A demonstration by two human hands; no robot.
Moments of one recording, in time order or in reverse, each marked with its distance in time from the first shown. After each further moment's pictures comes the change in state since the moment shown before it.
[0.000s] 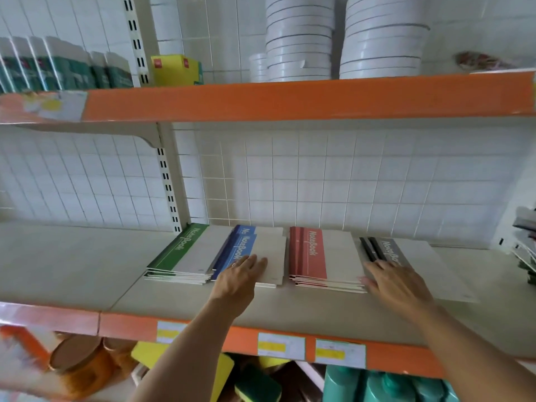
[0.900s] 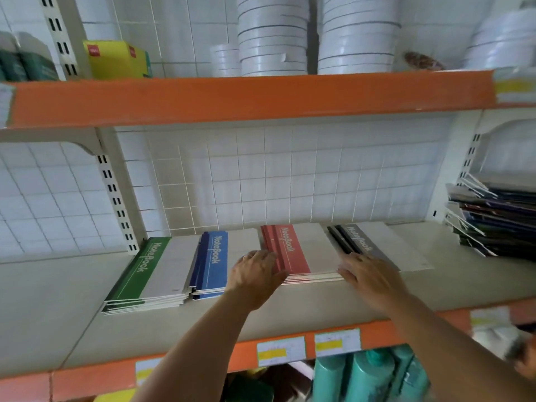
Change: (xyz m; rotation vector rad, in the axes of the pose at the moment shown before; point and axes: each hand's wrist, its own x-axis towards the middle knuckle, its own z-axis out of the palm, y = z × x) left_hand 0.041 0.031 -0.006 -0.171 -0.216 0.134; right_hand -0.024 -0.026 -0.006 0.115 0.056 0.153
